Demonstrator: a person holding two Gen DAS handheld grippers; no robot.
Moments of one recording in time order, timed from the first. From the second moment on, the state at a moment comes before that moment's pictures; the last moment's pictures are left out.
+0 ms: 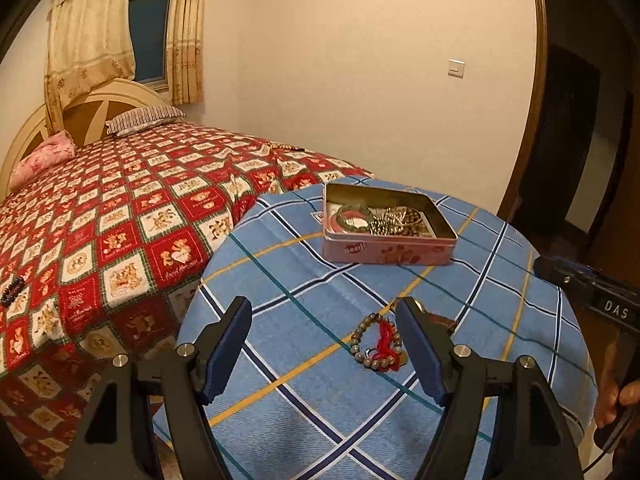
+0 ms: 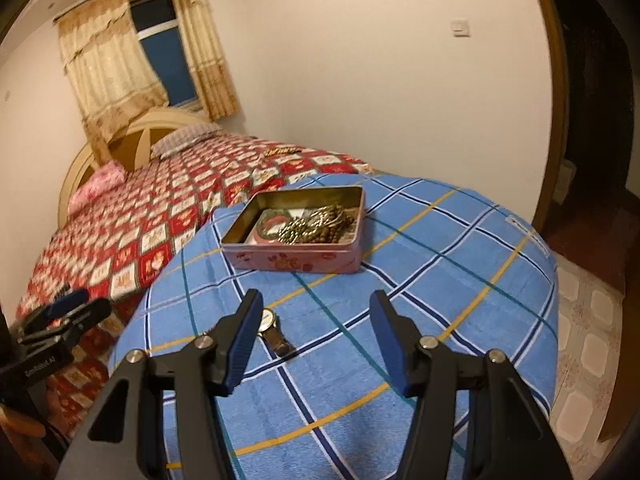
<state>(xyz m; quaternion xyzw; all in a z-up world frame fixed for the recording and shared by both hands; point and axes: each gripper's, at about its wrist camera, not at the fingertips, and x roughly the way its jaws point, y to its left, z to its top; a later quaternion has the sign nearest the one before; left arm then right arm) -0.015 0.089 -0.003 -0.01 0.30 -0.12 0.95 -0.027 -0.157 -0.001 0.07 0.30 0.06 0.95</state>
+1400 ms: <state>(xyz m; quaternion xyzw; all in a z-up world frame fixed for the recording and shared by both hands) 0.088 0.084 -0.034 -0.02 0.38 -0.17 0.91 0.072 -0.102 -0.081 -0.04 0.44 0.20 0.87</state>
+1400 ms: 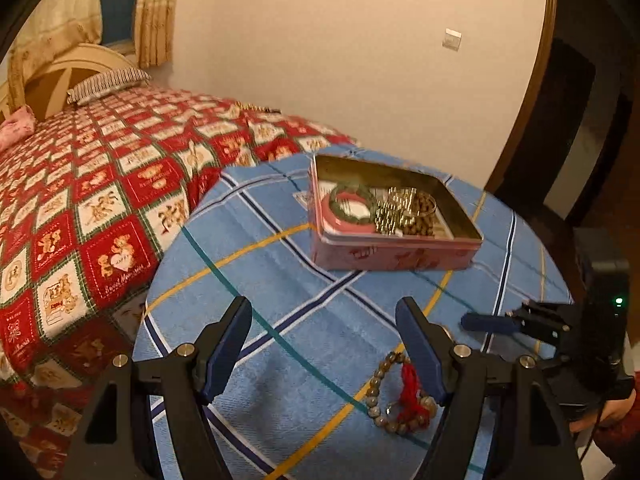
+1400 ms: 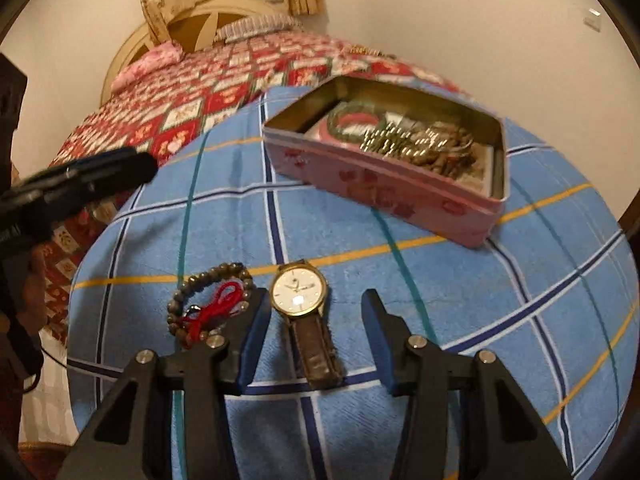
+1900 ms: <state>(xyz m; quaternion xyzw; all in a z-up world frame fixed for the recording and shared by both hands) 0.029 0.061 -0.042 0.07 0.39 -0.19 0.90 0.066 -0.092 -0.093 -0.11 0.44 0.22 0.87</state>
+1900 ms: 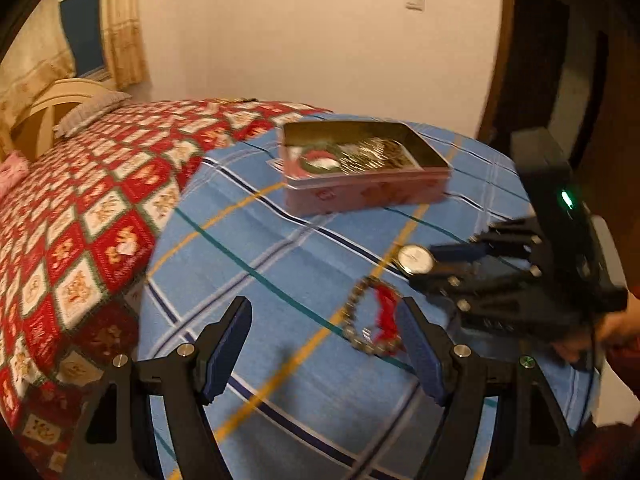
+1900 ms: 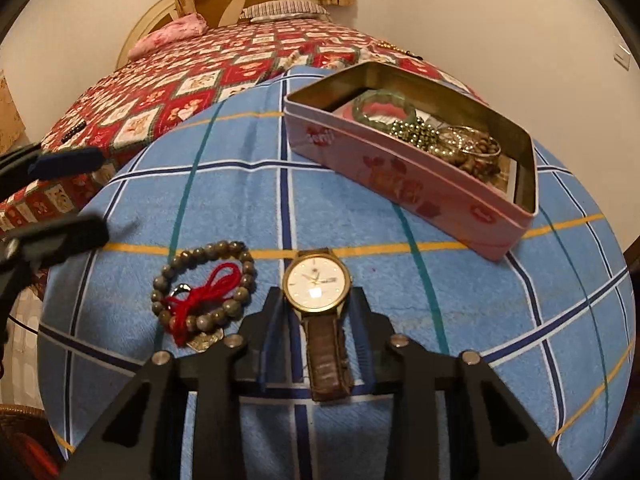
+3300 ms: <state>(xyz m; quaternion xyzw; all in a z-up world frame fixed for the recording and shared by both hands) 0.066 0.027 -0.044 0.05 0.37 -0.27 0.89 0.035 -0.169 -0.057 0.06 0.40 0.14 0.90</state>
